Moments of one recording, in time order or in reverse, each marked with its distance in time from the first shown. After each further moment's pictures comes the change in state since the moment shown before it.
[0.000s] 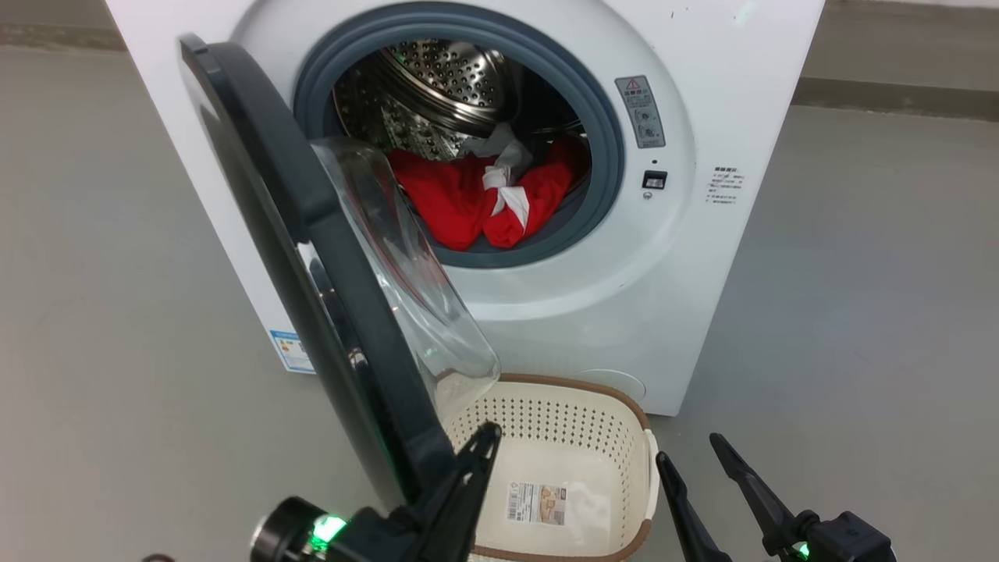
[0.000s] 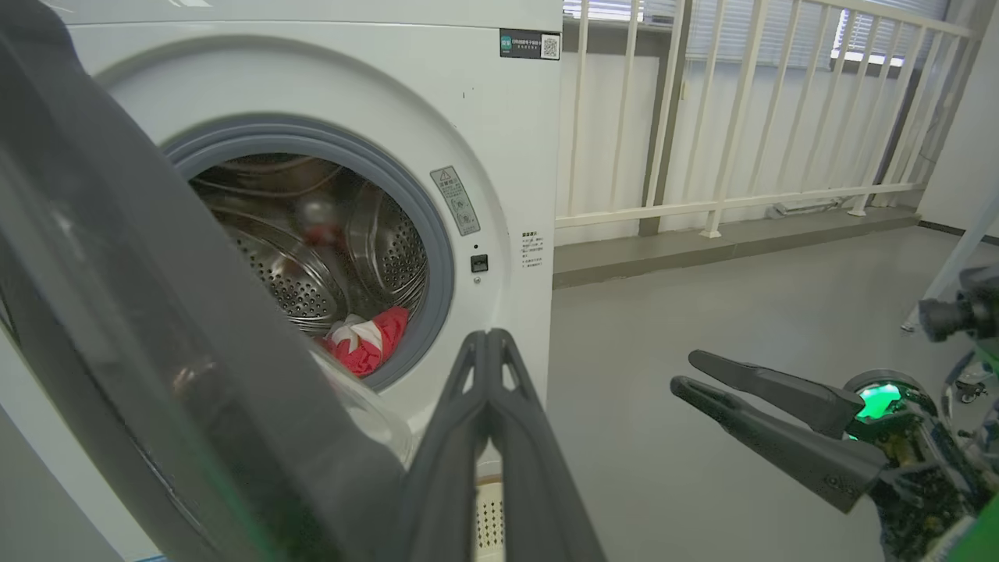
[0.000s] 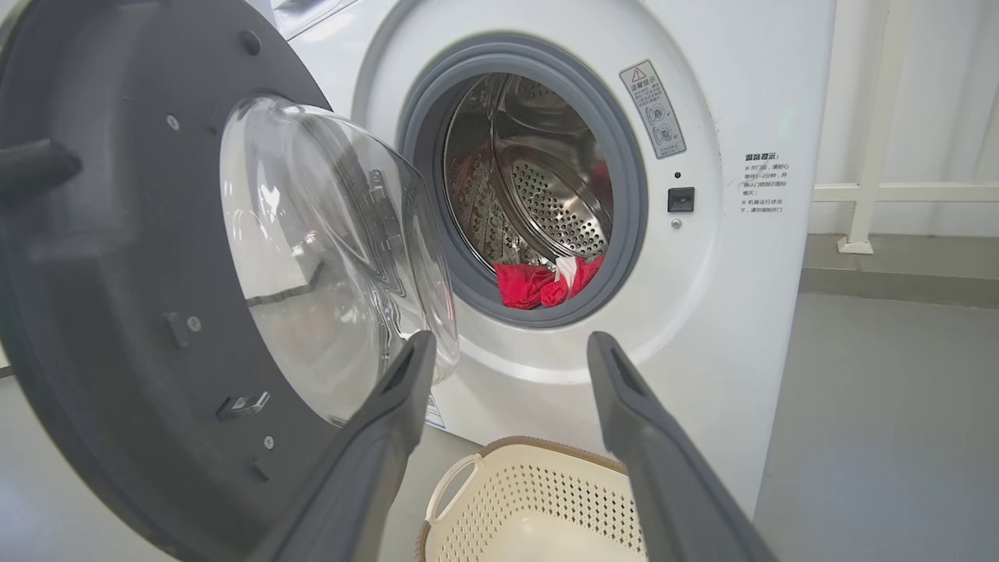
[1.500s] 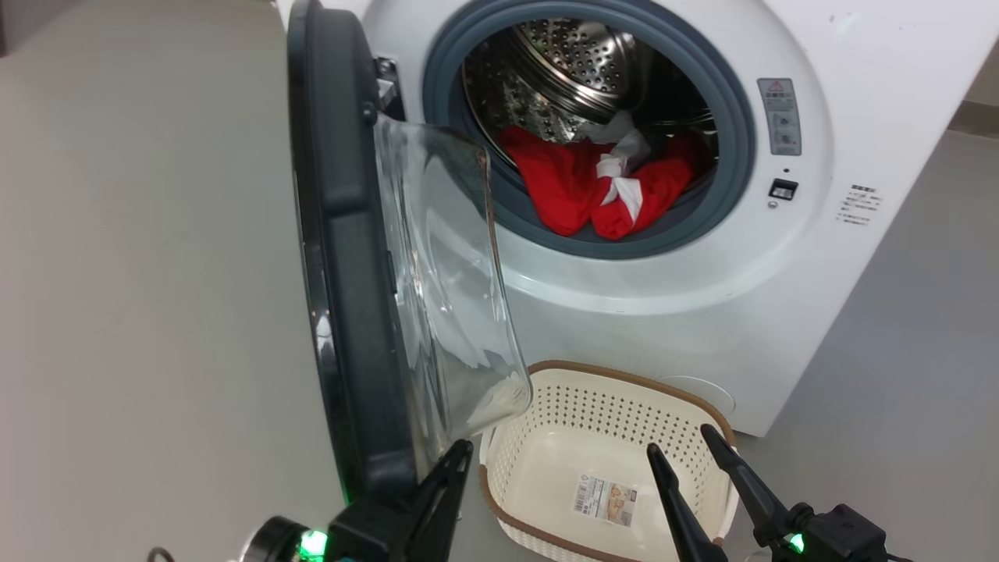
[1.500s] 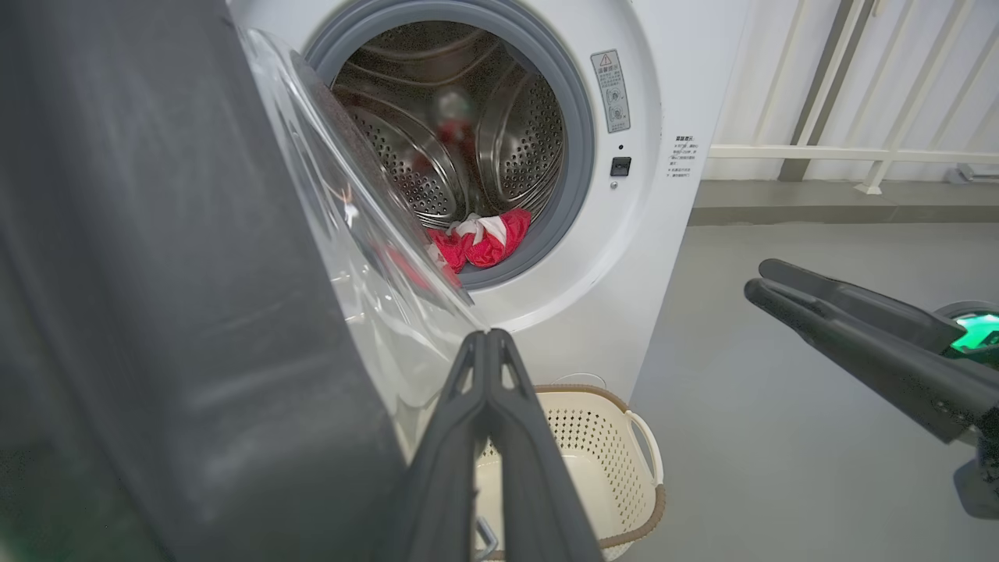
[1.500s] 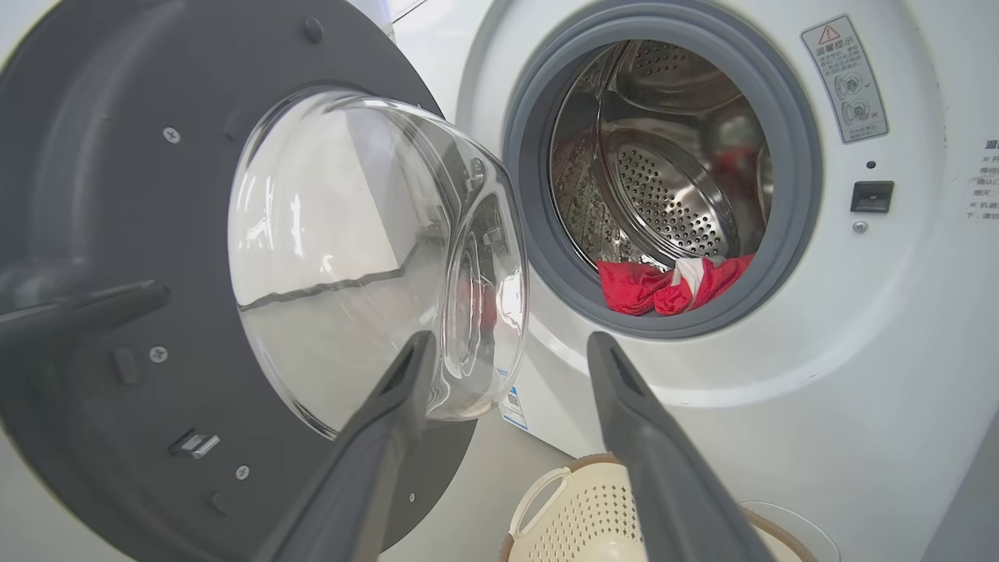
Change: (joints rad) left arm 0.006 0.010 0.006 0.088 -0.014 0.079 0.073; right arm -0.022 0.000 0.021 0.003 0.017 0.000 -0.009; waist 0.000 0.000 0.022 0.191
